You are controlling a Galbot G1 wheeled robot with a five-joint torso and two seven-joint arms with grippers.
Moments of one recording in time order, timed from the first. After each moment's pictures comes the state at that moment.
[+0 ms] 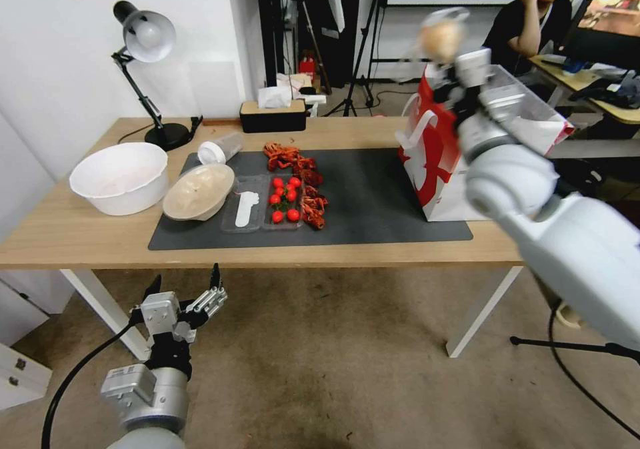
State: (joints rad) left arm 1.83 -1.32 -0.45 -2.38 -0.28 0.06 -0.38; right arm -0.39 0.72 -0.02 1.94 0.75 -0.41 0.67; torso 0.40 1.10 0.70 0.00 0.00
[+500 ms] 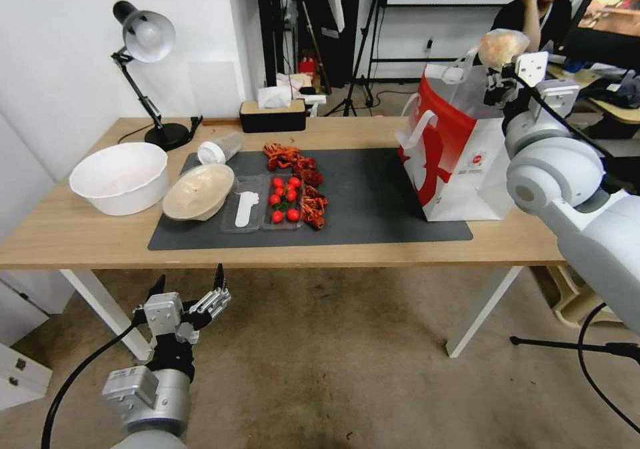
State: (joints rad) left arm 1.83 -1.32 -0.45 -2.39 -0.27 0.06 -0.37; right arm -0.42 0.68 0.02 1.91 0.83 -0.41 0.68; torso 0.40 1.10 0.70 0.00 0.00
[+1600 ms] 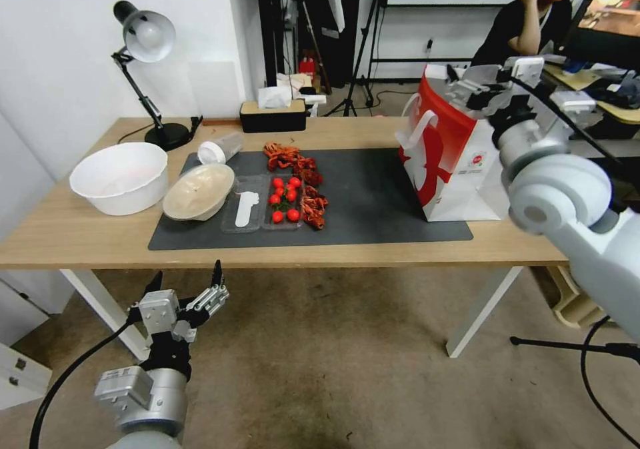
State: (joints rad) left arm 1.84 -1.31 -0.46 -2.42 -0.28 0.06 -0.38; right arm -0.49 0.64 0.05 2.02 0.99 -0.23 0.61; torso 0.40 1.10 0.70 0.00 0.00
